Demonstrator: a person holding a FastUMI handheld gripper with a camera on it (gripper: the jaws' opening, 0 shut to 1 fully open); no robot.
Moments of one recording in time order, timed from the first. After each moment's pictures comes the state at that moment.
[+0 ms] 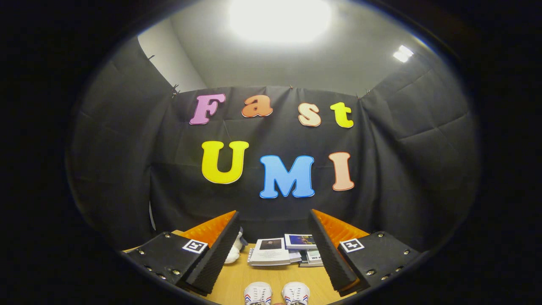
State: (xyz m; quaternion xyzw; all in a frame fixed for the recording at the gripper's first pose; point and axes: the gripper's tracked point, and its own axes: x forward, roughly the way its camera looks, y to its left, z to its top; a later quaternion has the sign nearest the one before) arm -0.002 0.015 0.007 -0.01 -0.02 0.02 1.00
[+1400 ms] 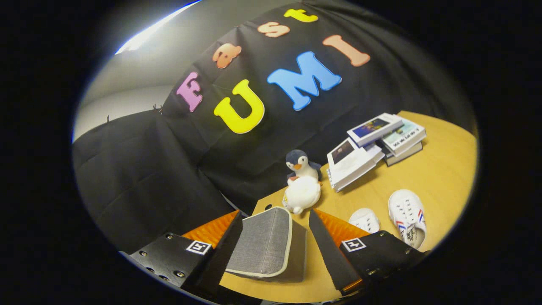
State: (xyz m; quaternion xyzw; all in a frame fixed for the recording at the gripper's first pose) arm -0.015 0.125 -0.151 0.35 0.25 0.18 0.88
